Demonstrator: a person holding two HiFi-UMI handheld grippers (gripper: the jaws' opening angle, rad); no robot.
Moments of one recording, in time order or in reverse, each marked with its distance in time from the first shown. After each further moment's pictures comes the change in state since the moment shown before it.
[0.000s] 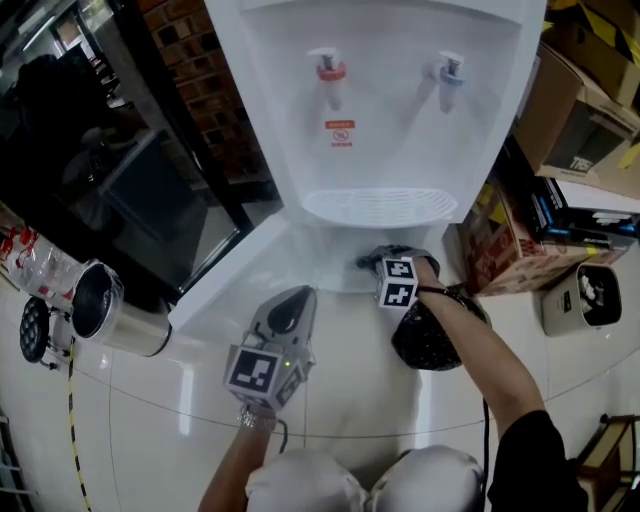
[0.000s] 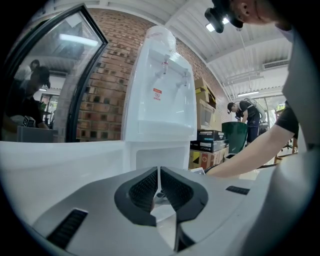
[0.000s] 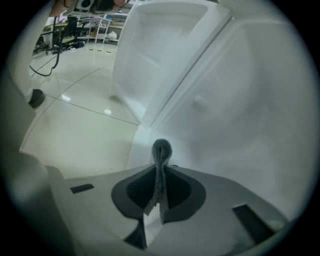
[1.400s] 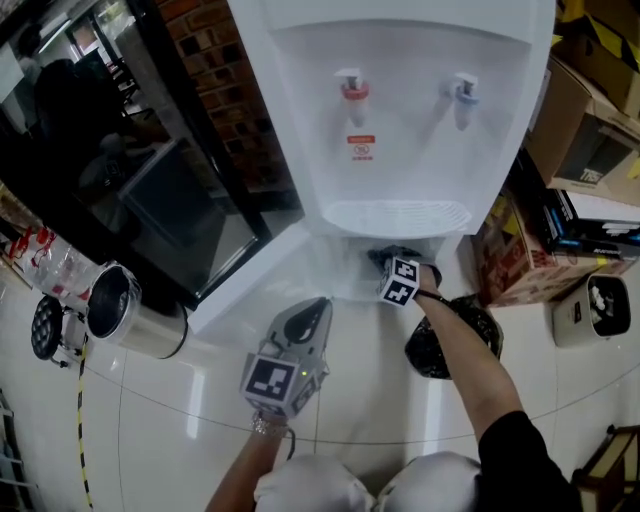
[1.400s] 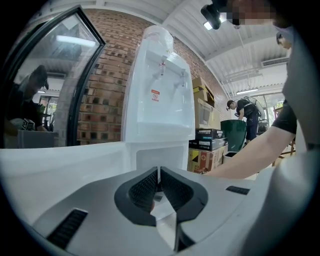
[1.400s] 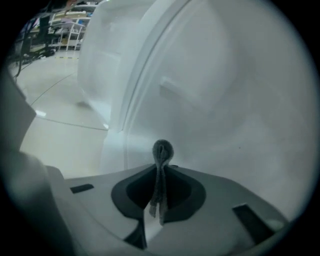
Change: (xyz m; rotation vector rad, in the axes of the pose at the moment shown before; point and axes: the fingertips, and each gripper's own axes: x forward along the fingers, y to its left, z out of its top) left arm -0.006 -0.003 0.004 0.010 -0.006 0.009; right arm 0.035 -0.040 -0.005 0.217 -0.006 -0.158
